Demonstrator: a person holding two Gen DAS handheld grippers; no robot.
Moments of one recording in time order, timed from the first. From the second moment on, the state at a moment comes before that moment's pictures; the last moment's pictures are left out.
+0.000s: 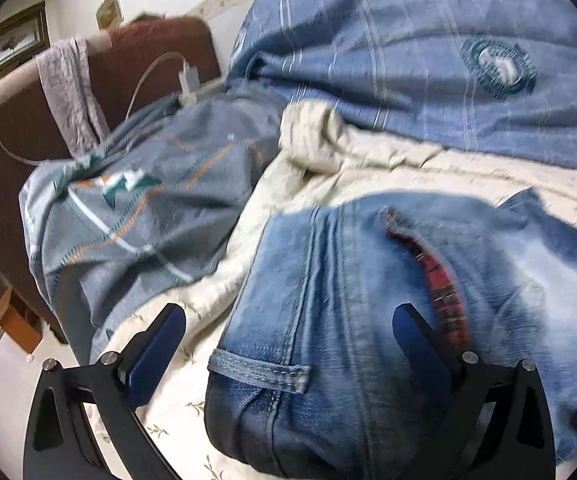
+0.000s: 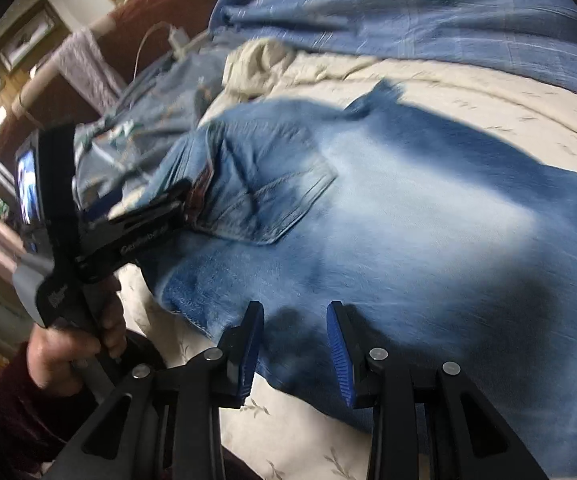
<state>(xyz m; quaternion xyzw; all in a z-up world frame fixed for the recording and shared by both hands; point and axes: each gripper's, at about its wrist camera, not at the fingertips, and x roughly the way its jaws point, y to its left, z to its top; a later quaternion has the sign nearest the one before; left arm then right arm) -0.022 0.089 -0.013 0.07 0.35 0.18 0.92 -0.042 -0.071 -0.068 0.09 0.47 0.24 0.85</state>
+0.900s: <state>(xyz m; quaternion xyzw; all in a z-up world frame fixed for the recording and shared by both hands) -0.025 -0.043 -0.051 0.15 0.43 -0.05 0.89 -0.138 -0.331 -0.090 0.26 0.44 -0.07 0.85</state>
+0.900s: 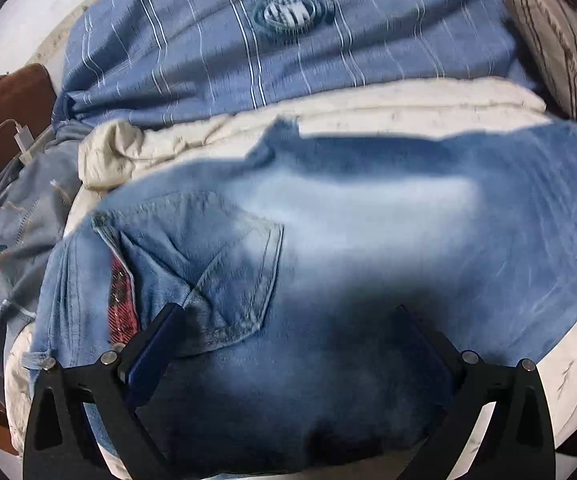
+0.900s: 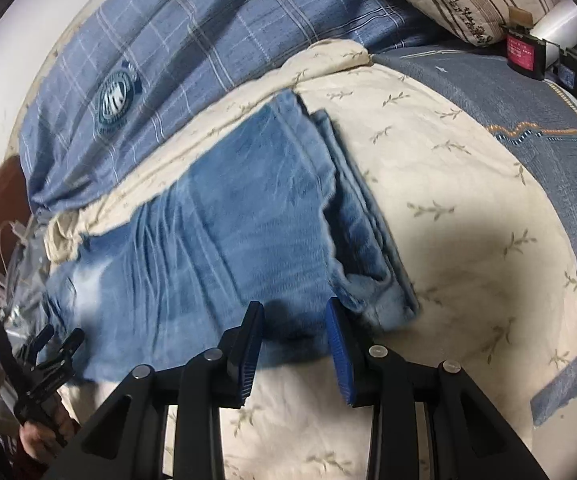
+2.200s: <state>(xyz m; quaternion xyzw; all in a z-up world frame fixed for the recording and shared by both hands) -0.021 -0.059 -0.036 0.08 0.42 -0.17 0.89 -0.121 -0.398 -0.055 0.38 0.33 -0.08 0.86</state>
